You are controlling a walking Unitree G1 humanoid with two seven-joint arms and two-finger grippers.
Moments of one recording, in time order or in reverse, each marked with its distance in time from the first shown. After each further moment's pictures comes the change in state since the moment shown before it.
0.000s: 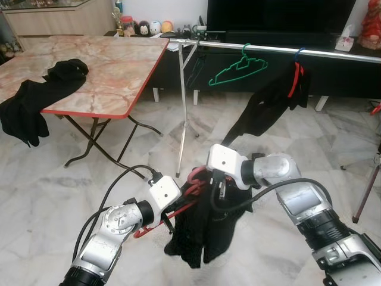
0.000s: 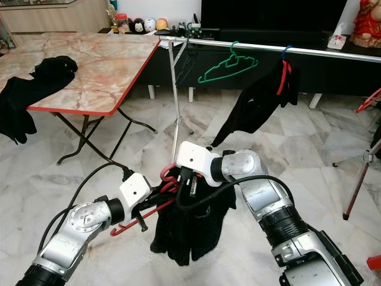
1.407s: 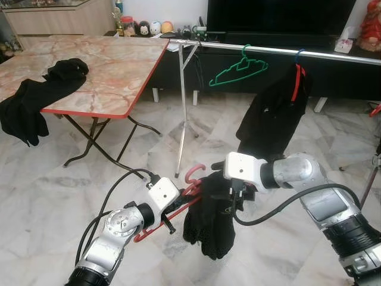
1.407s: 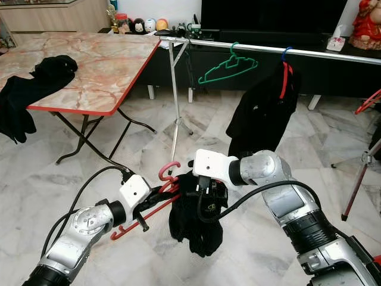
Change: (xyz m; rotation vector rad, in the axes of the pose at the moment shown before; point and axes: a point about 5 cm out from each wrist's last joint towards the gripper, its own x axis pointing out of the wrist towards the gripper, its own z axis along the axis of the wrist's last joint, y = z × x) left arm 0.005 0.000 -0.014 -0.056 0.014 0.066; right arm -0.031 0.004 -0.006 -0.102 0.081 0.042
